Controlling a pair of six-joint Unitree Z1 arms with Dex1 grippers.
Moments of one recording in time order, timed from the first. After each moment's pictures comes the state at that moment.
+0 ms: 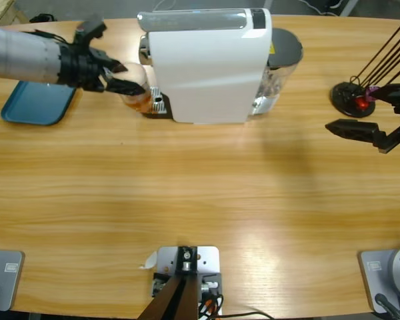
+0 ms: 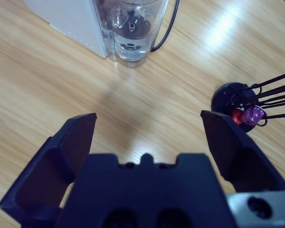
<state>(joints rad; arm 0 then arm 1) -0.47 1.75 -0.90 -0.09 -0.36 0.35 0.73 1.15 -0.78 0.50 -0.21 0.05</state>
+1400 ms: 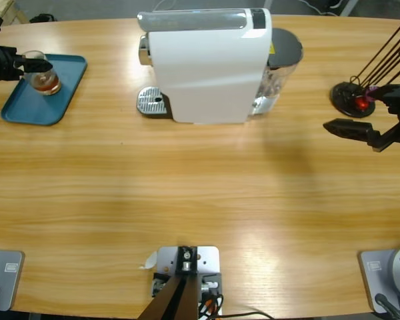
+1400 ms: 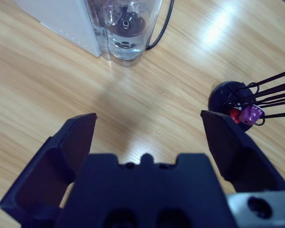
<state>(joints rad) -0.05 1.75 -0.73 -0.28 -0.04 0.16 0.73 1.17 -0.76 0.47 -0.23 0.05</state>
